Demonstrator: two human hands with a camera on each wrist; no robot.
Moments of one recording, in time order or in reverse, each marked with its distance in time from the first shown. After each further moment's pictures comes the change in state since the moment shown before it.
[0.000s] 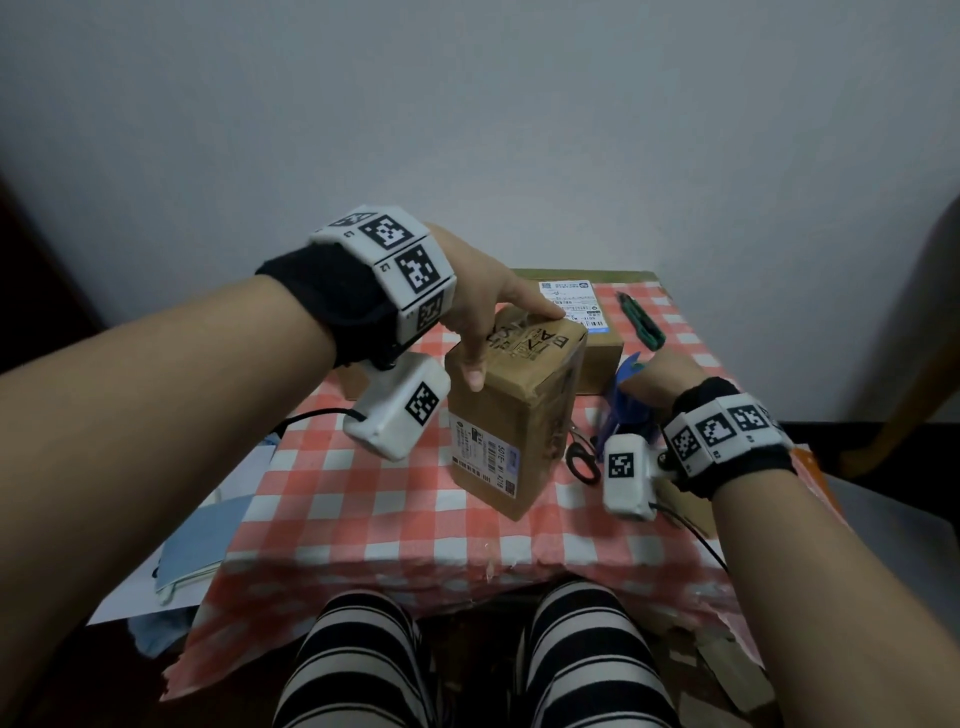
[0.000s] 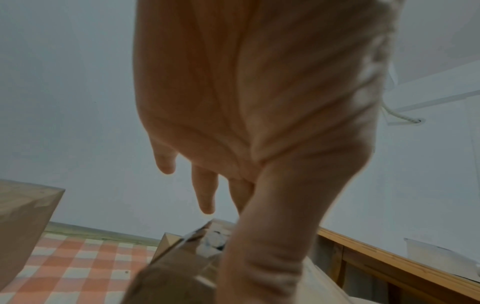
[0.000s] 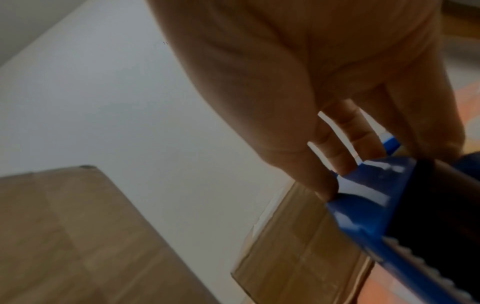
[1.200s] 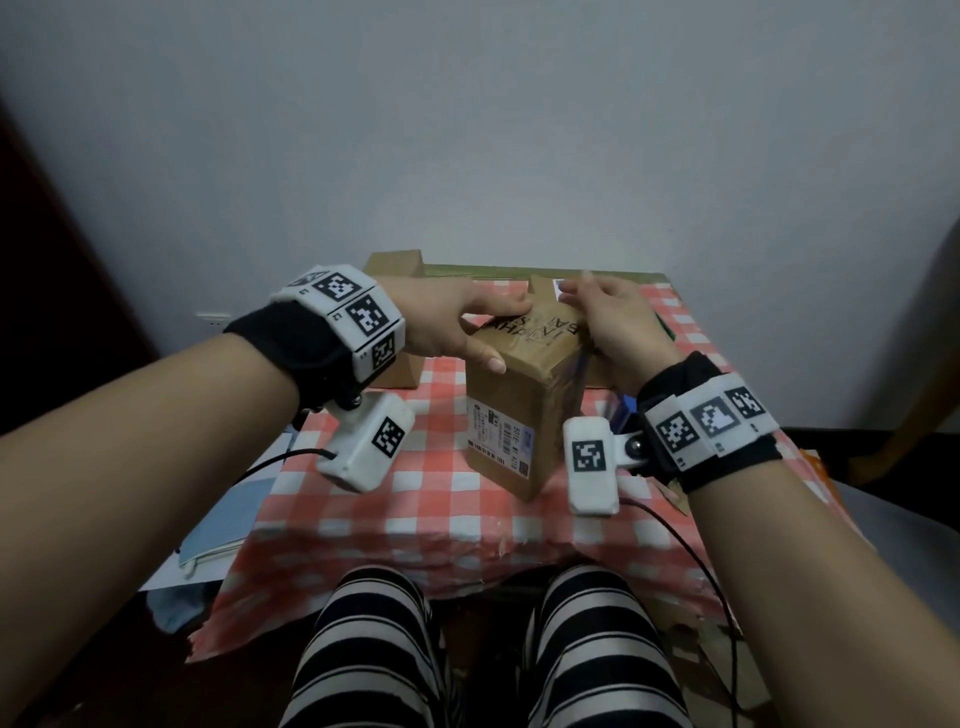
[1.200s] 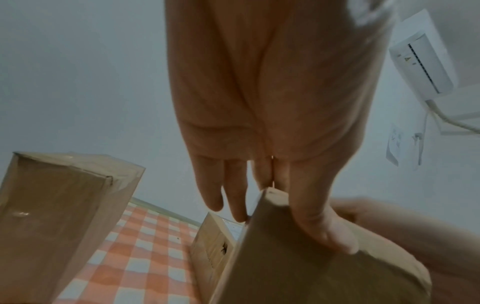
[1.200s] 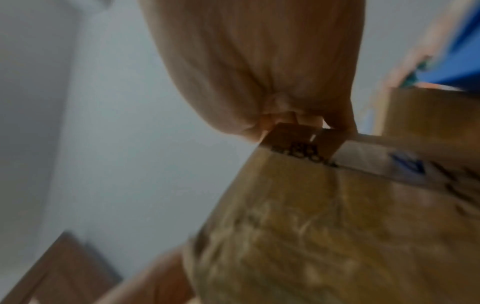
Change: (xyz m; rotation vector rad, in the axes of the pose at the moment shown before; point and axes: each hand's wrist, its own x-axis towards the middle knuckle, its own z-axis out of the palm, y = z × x) left_hand -0.011 -0.044 0.045 -0.308 0.176 0.166; right_hand -0.055 -0.060 0.000 0.966 0.038 -0.376
